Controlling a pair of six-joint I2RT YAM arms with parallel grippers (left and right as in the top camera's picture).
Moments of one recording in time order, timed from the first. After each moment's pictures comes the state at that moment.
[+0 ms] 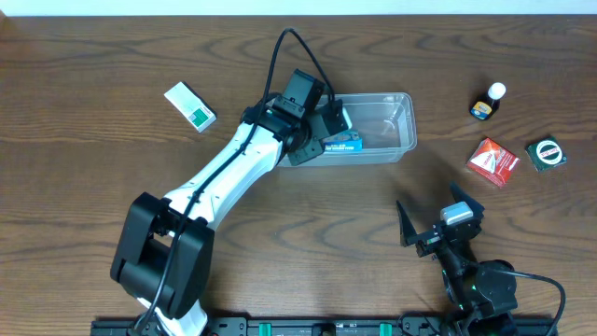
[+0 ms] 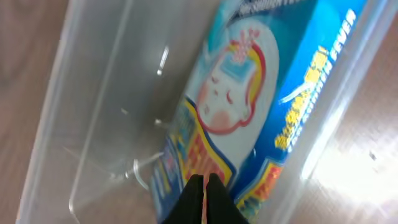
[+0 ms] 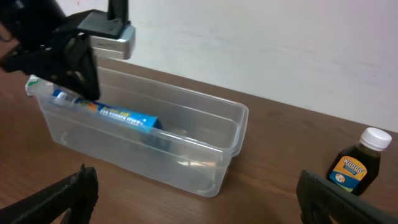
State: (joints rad) left arm -0.53 1.82 1.37 -0.66 0.05 0.65; right arm 0.26 0.01 0.01 -0.06 -0.08 -0.08
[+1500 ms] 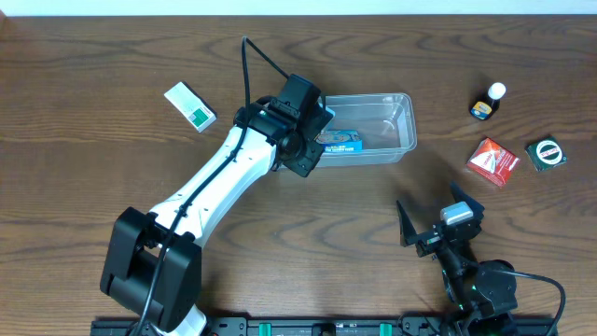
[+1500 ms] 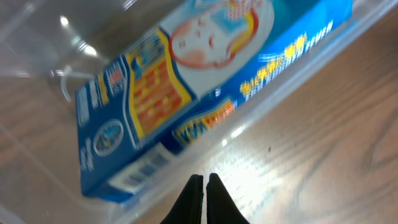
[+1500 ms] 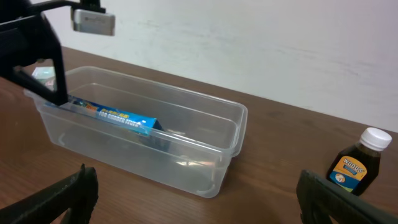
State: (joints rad) left arm -0.53 1.77 1.38 -0.84 0.13 0.08; right arm 0.26 0.01 0.01 -0.06 -0.08 -0.08
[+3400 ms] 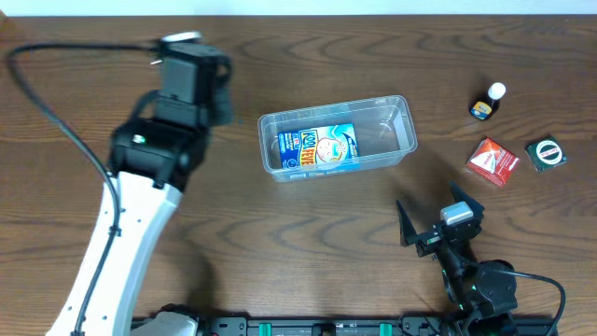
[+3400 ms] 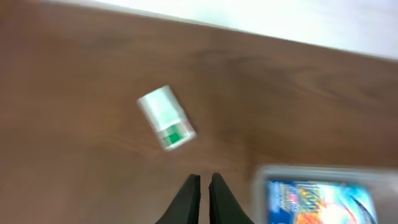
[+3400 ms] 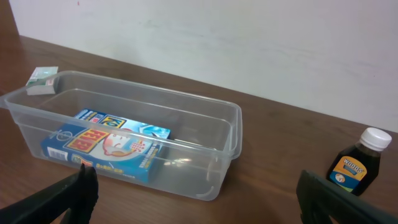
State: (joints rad) left arm -0.27 1.37 1.46 -0.89 -0.36 -0.42; right arm 0.26 0.01 0.01 -0.06 -0.08 -0.08
